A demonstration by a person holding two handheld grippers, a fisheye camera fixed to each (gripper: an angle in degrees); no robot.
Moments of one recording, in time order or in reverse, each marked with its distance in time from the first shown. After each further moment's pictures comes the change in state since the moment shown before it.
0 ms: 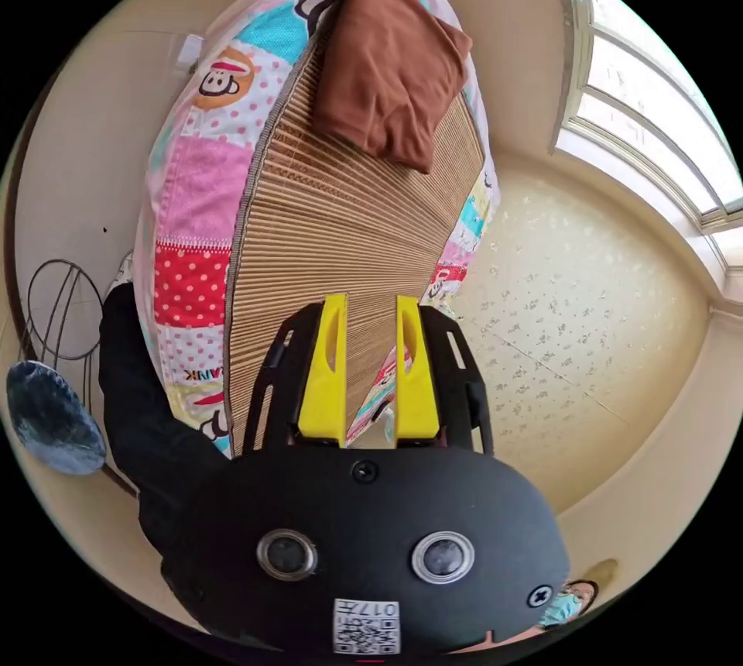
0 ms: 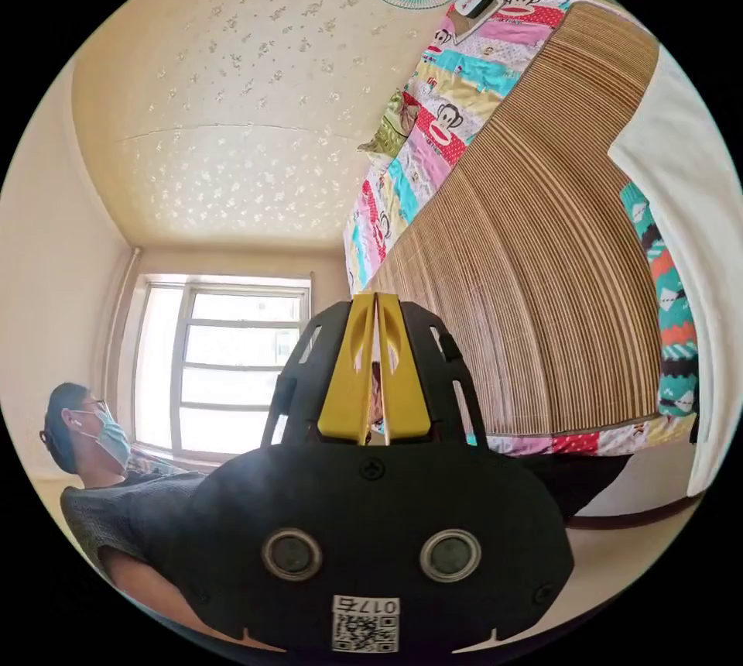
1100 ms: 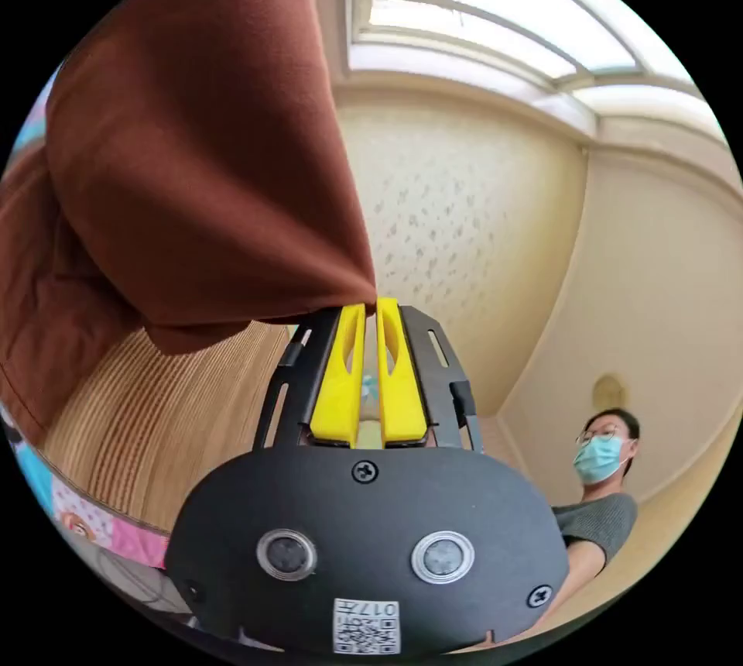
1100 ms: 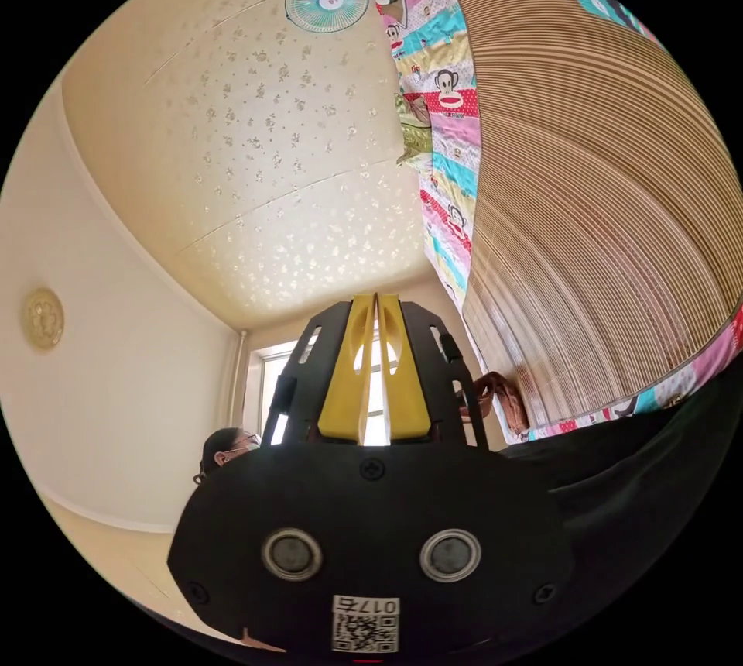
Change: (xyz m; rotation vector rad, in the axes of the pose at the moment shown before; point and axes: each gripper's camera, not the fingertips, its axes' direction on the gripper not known) left arm 0.309 -0.176 0.104 -0.404 0.264 0.895; right arm 0.052 -0.098 -0.021 0.156 -0.484 0.291
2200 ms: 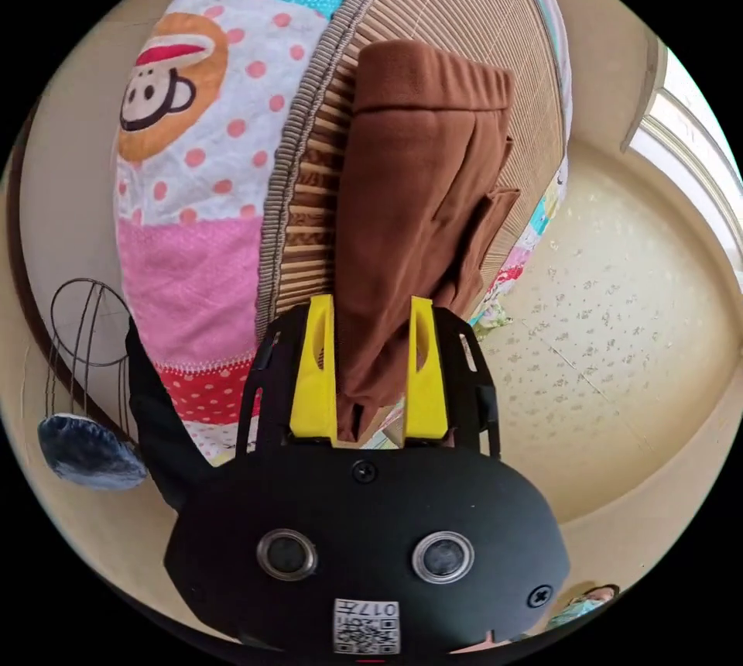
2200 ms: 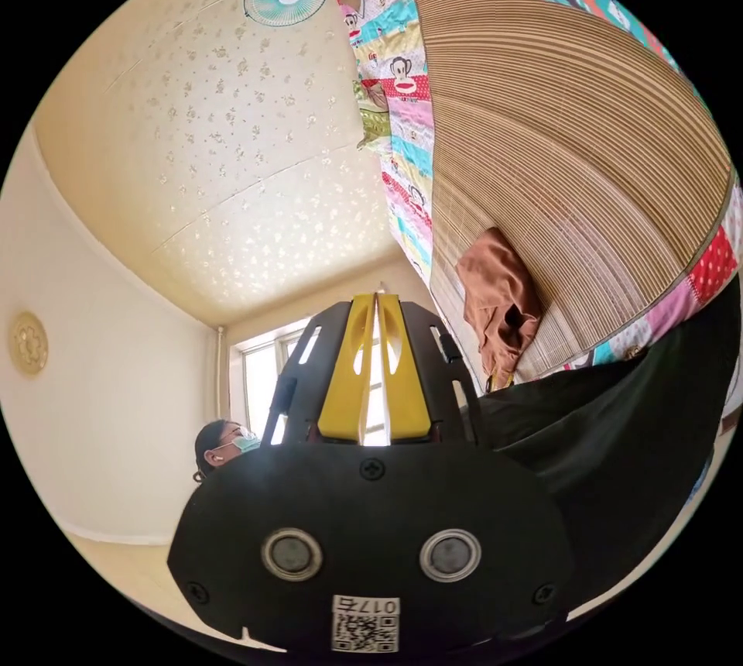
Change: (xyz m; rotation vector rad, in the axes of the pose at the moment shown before) left arm -0.173 0.218 0.165 0.114 -0.290 -0.953; right arm 0.035 -0.117 -0.021 -0.076 0.101 0.077
